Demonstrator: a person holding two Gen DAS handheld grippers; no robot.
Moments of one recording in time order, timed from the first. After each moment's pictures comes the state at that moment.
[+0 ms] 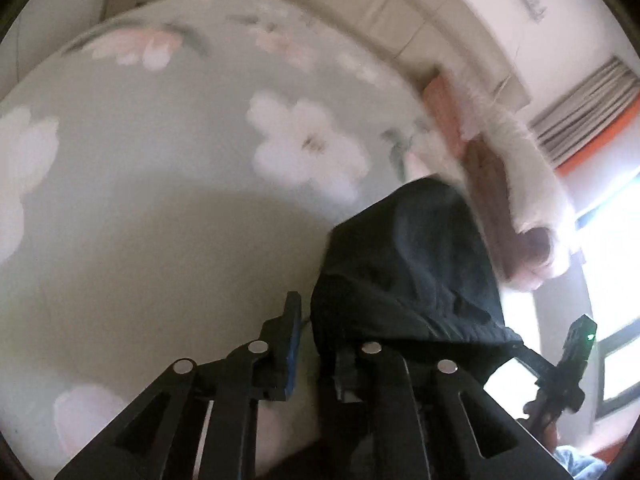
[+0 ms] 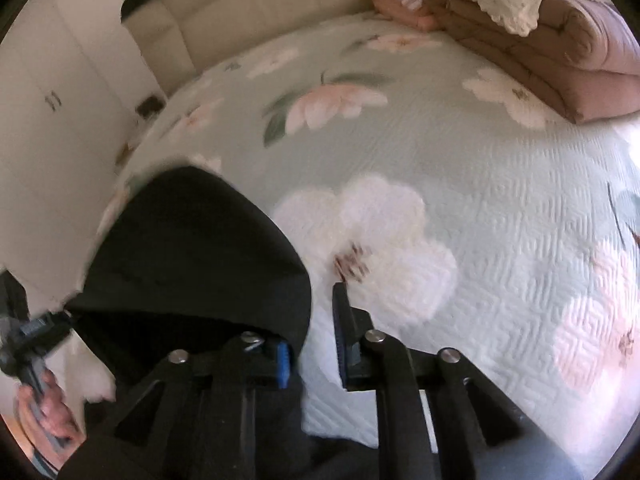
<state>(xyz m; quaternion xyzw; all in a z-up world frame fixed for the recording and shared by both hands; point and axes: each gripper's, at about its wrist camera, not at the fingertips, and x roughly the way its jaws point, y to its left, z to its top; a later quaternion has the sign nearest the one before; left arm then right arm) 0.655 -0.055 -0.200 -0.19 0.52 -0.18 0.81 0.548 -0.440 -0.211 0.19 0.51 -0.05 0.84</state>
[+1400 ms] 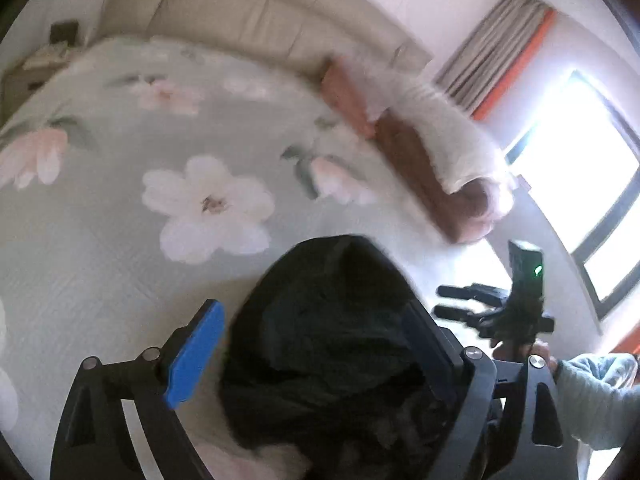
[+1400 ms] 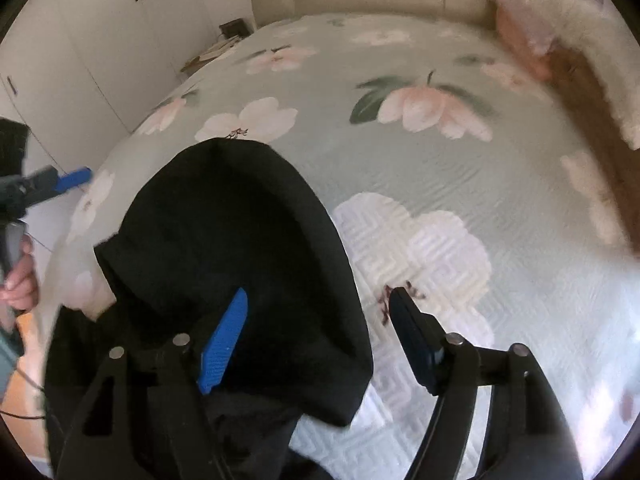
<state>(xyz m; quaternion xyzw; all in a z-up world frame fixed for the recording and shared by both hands) 0.678 -0.056 -0.134 -0.12 0.44 -0.35 0.82 0.612 -0.432 -0.191 0.09 0.52 0.12 0.84</state>
